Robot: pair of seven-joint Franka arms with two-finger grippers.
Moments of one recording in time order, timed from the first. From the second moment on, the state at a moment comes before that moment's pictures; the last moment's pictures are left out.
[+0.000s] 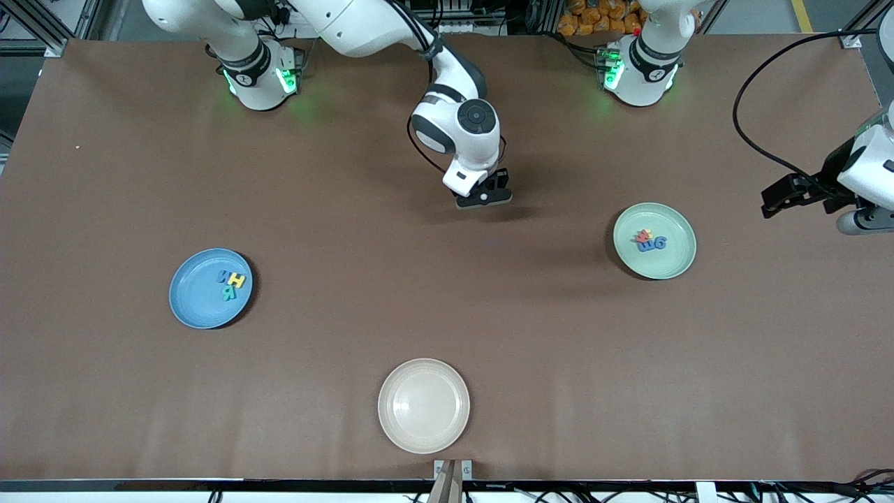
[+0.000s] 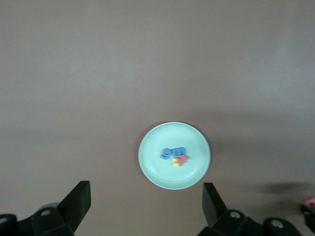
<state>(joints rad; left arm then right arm) 0.29 0.02 -0.32 -1.67 0.02 1.71 -0.09 0.95 0.75 0.09 -1.63 0.01 2.40 0.86</state>
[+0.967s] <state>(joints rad) 0.29 0.02 -0.34 -1.65 -0.02 1.71 -0.22 0.95 0.76 0.09 -1.62 -0.05 2.41 0.86</state>
